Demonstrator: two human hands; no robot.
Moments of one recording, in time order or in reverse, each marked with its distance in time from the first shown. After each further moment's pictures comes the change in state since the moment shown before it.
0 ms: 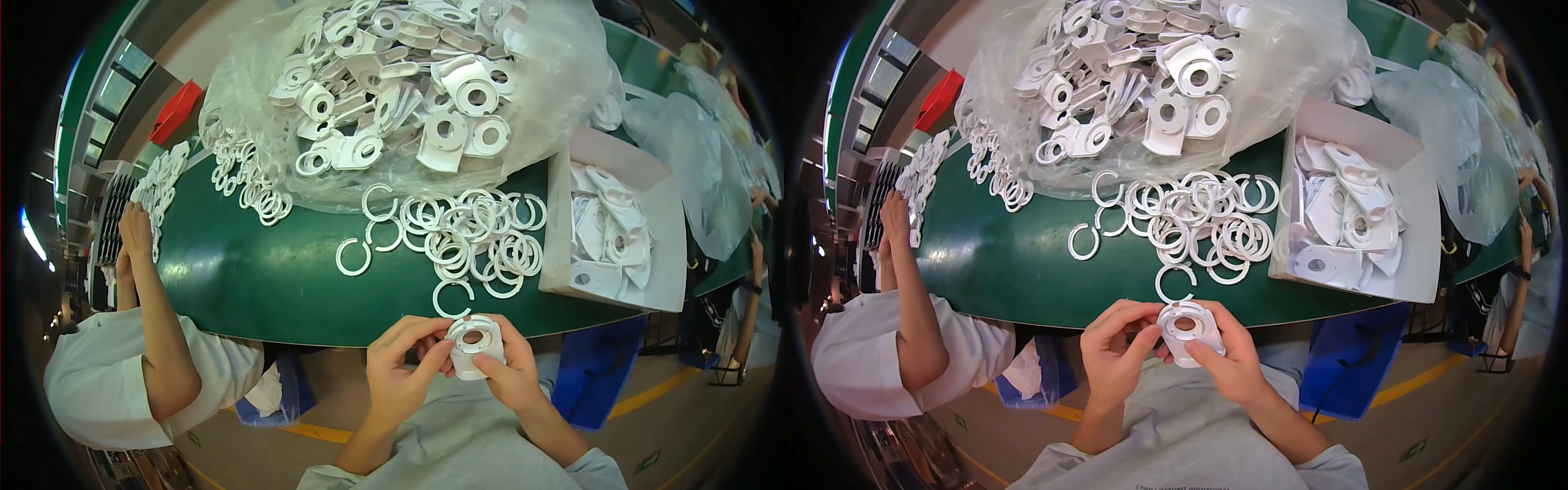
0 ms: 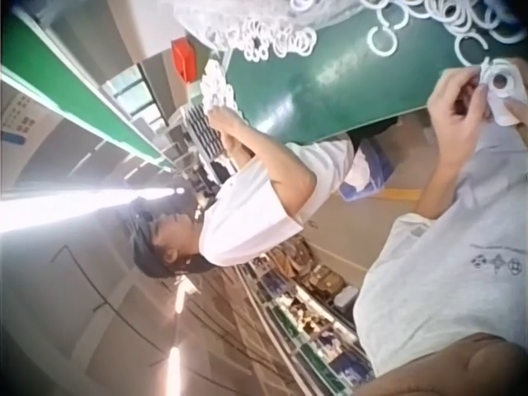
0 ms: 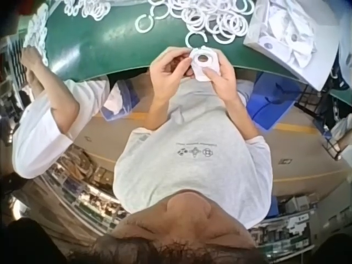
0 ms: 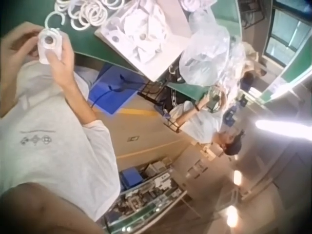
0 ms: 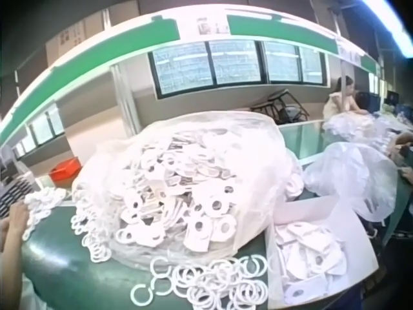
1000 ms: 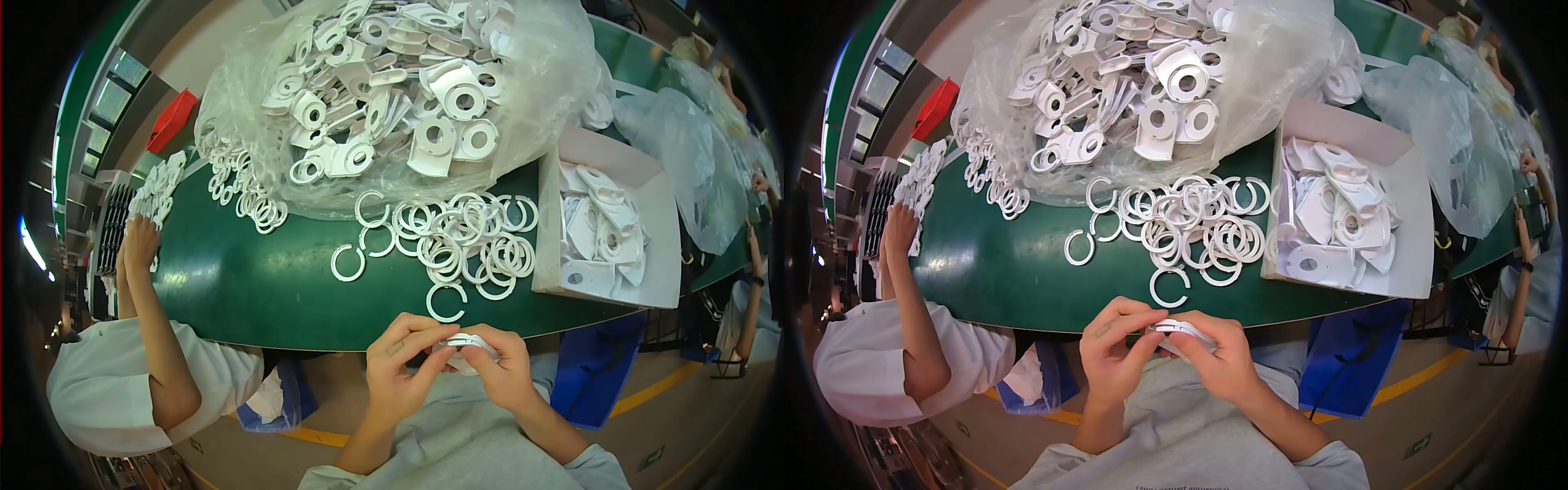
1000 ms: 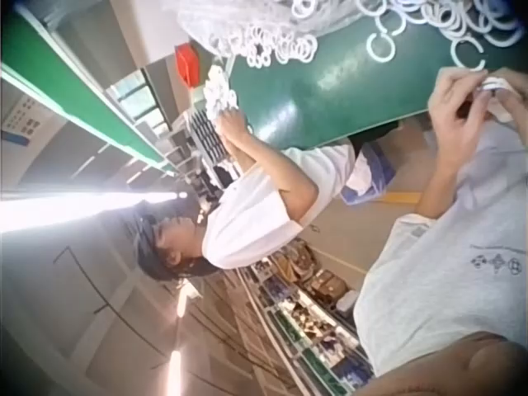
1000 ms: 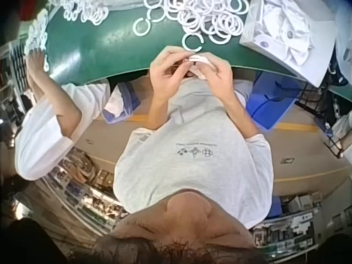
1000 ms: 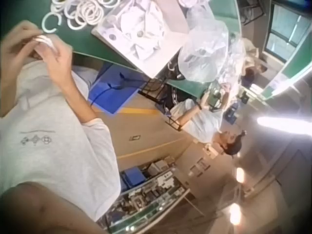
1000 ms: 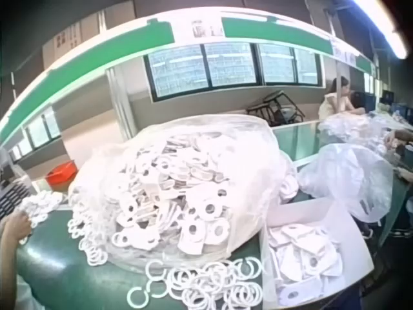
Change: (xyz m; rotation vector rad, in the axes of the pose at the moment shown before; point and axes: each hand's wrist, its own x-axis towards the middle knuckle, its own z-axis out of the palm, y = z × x) left_hand 0.007 0.006 0.002 0.137 -0.073 0.190; right_hand 0.006 -0.017 0.006 -0.464 0.045 -0.087
